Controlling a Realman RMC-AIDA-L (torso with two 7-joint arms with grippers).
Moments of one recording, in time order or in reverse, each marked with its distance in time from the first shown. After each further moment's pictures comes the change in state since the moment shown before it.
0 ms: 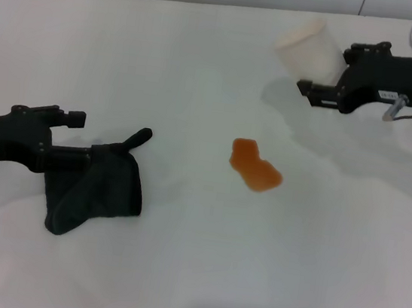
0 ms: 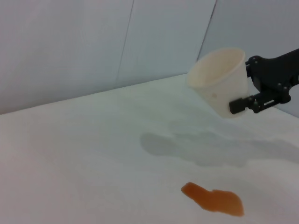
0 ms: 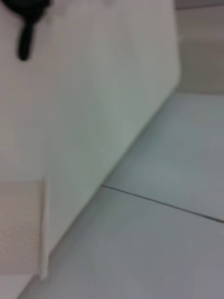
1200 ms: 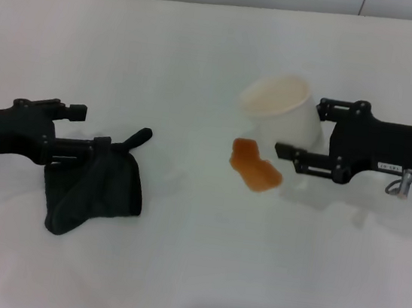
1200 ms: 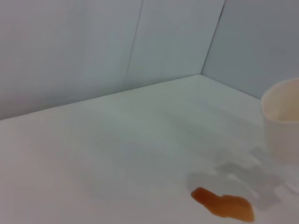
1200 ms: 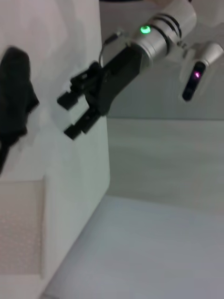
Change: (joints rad) left arm -0.011 -0.004 0.000 0.000 0.000 -0.029 -0.009; right arm -0.020 -0.002 0.162 0.417 0.564 -0.327 -0.778
